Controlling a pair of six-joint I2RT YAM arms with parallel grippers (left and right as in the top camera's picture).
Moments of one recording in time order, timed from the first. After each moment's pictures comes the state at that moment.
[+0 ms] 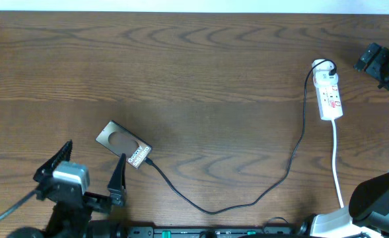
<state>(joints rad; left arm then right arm) 0.05 0.25 0.93 -0.80 0.30 0.04 -0.40 1.71 1.69 -0.98 -0.02 0.26</state>
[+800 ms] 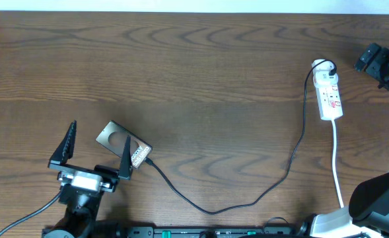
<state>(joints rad) 0.12 0.01 0.29 0.16 0.39 0.04 -0.39 1.71 1.69 -0.98 -0.02 0.26</state>
